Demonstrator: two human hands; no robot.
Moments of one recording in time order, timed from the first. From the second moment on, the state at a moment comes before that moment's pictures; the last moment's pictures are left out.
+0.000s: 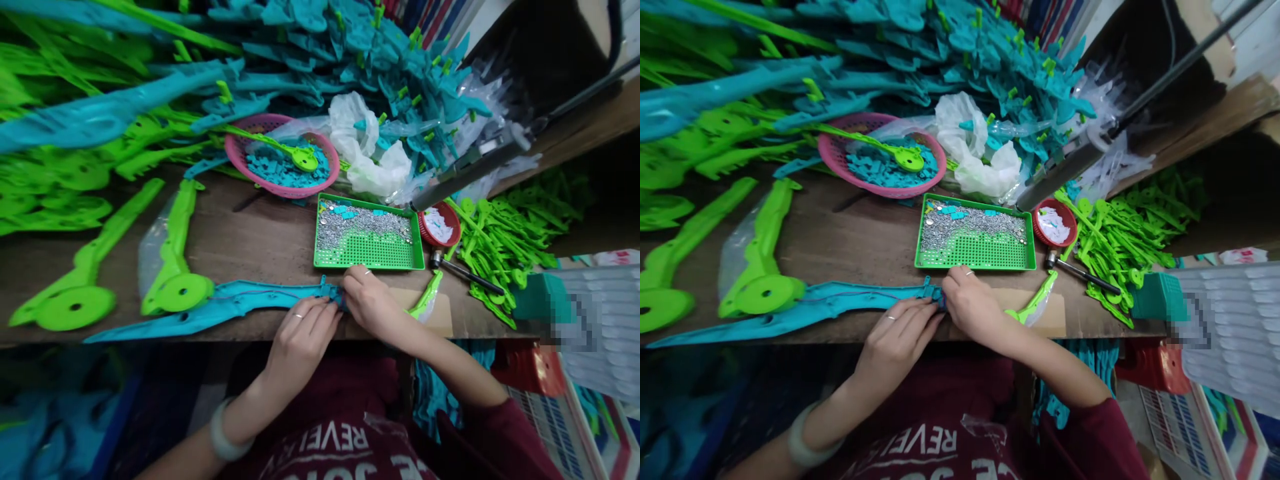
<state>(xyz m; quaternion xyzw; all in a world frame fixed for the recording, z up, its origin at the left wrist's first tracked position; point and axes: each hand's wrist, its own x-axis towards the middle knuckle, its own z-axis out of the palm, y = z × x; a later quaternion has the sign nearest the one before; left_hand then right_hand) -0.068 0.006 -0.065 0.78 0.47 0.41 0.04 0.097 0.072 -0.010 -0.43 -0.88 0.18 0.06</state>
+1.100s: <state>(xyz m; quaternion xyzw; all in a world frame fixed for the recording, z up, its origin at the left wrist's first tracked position) -0.055 -0.002 -0.077 0.75 0.49 0.45 0.02 0.103 0.081 0.006 -0.36 -0.91 0.18 -0.02</state>
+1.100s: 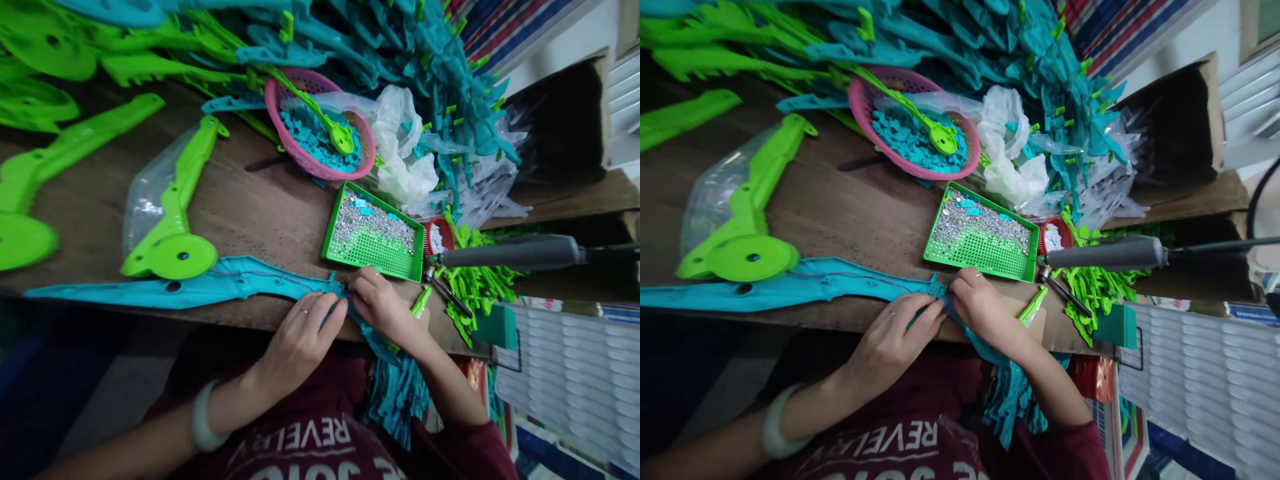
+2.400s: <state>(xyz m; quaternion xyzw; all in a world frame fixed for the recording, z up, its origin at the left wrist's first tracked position) -0.082 0.054 -0.030 0.95 0.24 0.17 -0.05 0.162 0.033 -0.018 -0.53 -0.81 0.16 0.20</state>
